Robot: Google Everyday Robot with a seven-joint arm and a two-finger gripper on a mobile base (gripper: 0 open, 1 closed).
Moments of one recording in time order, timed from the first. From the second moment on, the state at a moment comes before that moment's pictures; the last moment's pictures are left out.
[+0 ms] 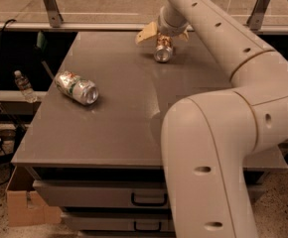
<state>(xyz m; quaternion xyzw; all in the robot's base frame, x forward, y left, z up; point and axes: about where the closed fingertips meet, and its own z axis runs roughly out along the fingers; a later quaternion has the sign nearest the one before) 0.863 -0.084 0.856 -0.11 0.94 0.06 0.31</state>
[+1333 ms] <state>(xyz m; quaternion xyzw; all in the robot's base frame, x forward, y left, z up) 0.860 -0.068 0.858 -0.11 0.96 -0.01 0.25</state>
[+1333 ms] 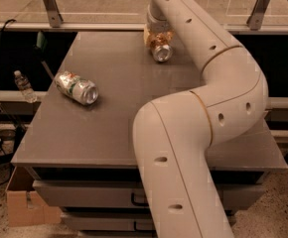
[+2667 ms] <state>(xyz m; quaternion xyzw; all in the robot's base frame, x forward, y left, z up) 0.796 -0.019 0.951 -0.27 0.86 0.18 0.40</state>
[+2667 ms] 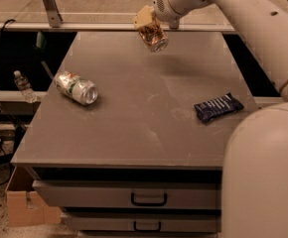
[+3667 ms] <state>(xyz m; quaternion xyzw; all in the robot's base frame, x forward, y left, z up) 0.746 -0.021 0.965 -0.36 0.70 0.36 0.50</state>
